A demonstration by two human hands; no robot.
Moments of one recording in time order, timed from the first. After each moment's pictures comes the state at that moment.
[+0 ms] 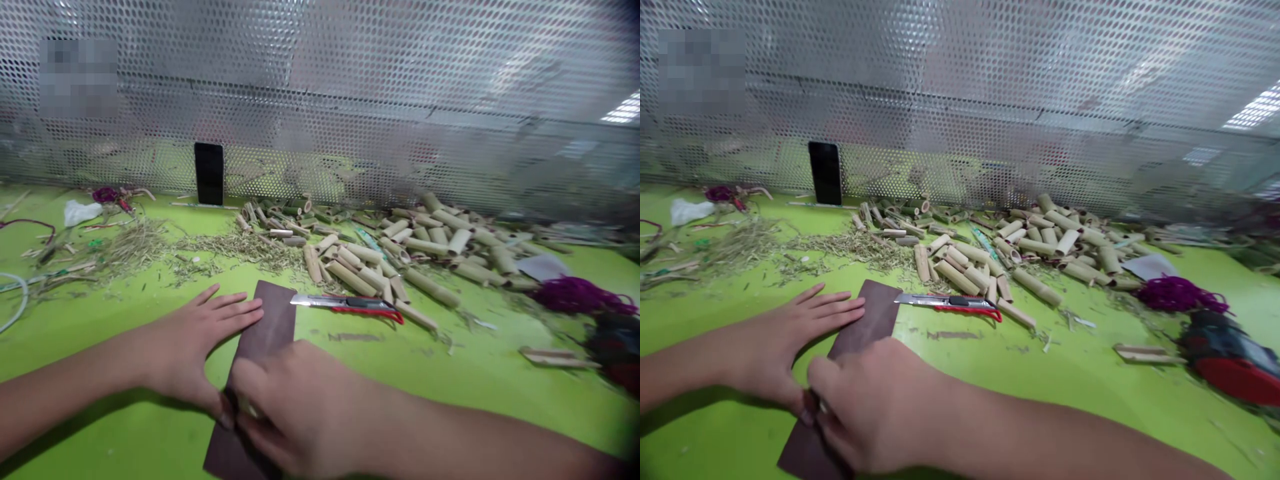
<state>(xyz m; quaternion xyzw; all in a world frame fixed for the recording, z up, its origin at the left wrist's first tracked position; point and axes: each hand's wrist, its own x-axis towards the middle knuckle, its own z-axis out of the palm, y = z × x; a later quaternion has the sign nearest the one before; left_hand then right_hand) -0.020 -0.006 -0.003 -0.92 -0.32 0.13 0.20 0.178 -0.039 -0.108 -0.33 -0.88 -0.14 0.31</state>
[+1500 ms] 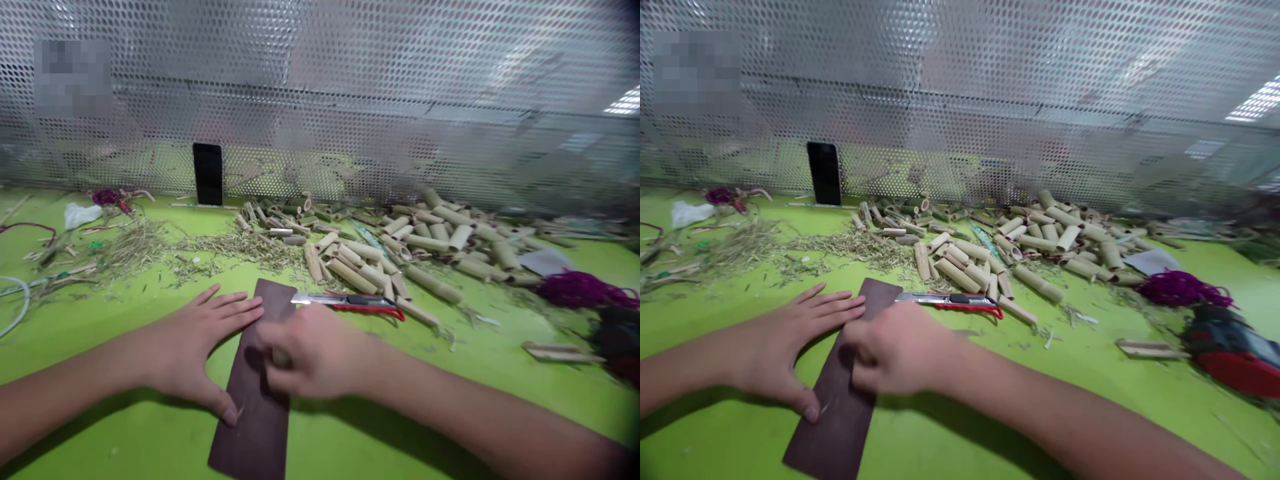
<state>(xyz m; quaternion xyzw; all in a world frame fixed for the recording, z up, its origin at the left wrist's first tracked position) -0.018 -0.006 -0.002 -0.91 -0.33 0.13 0.20 0.185 -0.021 -0.110 -0.33 -0.86 -0.19 0.34</state>
